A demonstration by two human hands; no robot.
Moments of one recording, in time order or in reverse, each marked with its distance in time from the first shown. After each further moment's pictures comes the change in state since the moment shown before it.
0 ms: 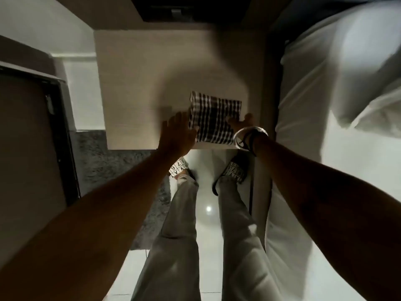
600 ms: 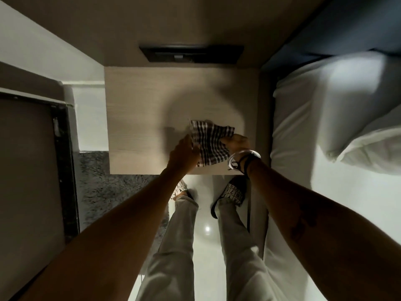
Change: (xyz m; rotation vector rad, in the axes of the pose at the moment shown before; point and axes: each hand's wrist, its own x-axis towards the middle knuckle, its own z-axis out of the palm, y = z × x) left_hand 0.031 0.021 -0.016 -0.514 -0.141 -0.210; right_hand -0.023 -0.044 -0.007 0.317 -0.024 -0.069
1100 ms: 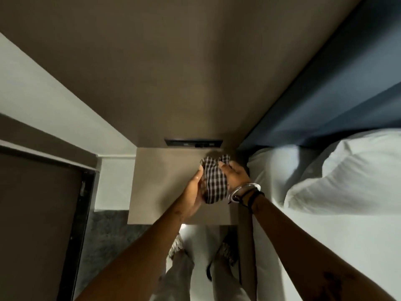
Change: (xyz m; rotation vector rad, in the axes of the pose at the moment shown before) left_hand -0.132 0.141 -0.103 -1.259 -0.310 -0.080; right_hand -0.202 -0.136 -0.075 0.248 -0.200 -0.378
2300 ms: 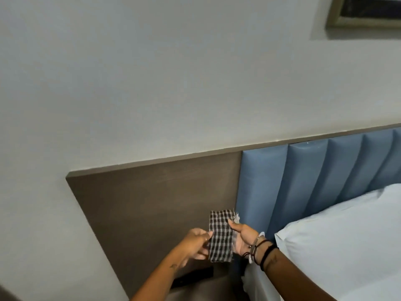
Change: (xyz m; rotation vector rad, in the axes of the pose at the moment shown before) left_hand -0.202 0.186 0.135 0.981 -0.096 0.399; right_hand -0.188 -0.205 -0.025 0.467 -0.139 -0.069
